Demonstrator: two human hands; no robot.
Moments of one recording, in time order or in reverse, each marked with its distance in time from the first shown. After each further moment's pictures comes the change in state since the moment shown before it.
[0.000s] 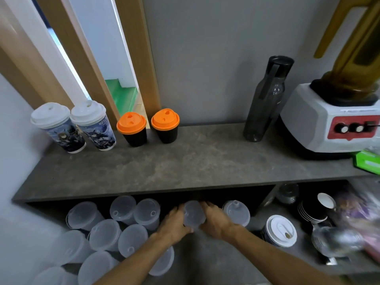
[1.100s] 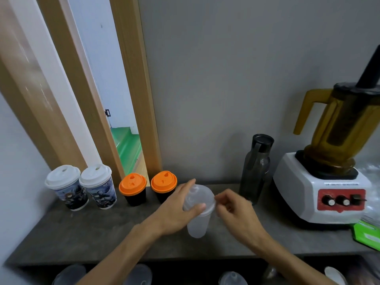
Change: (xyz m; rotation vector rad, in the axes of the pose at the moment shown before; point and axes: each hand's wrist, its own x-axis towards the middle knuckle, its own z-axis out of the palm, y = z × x) left_hand -0.012 0.154 -0.197 -0.141 0.264 0.404; right_hand -0.062 -0.059 -0.246 0.458 0.598 -0.152
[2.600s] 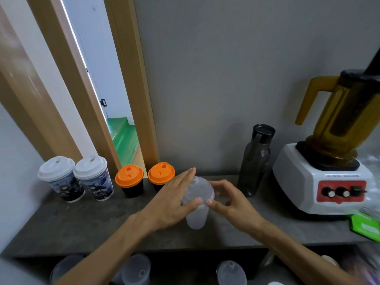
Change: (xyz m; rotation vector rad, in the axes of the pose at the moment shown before) left_hand 0.003 -0.013 -0.002 0.269 0.020 0.155; right_hand 0.011 0.016 0.001 0.248 -0.222 0.004
